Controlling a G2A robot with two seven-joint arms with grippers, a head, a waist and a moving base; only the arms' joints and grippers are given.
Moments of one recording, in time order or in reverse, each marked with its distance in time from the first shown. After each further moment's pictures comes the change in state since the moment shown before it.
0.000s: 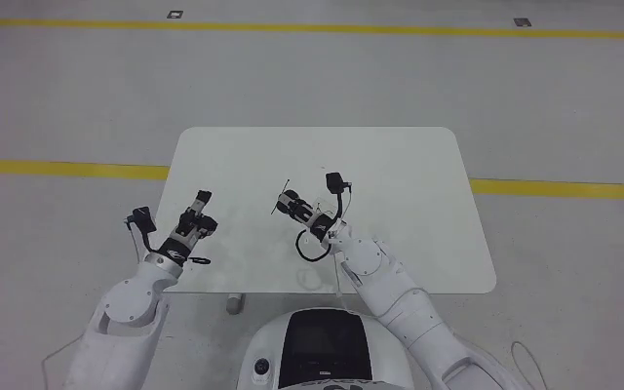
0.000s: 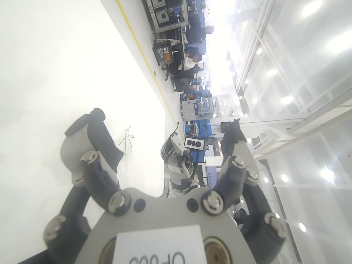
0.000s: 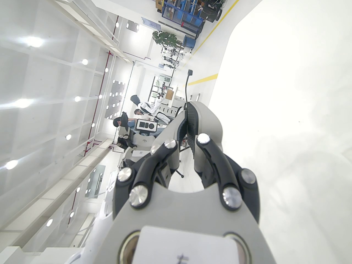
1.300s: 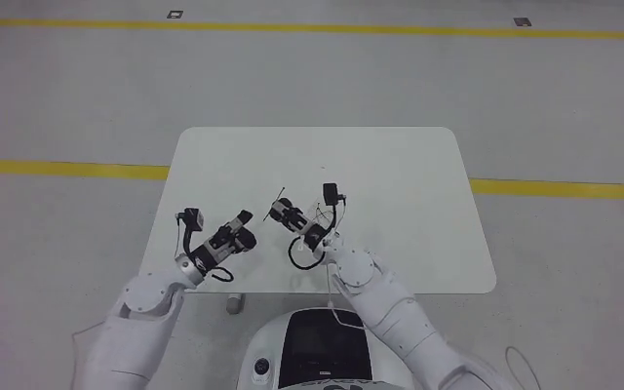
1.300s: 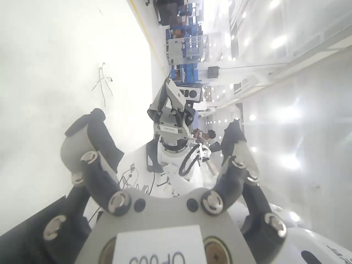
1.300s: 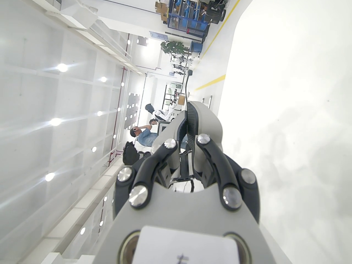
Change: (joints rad) left arm -0.127 0.006 0.136 0.187 -0.163 -0.132 -0.351; right arm -0.038 -0.017 -0.057 0.004 0.119 0.002 -0.063
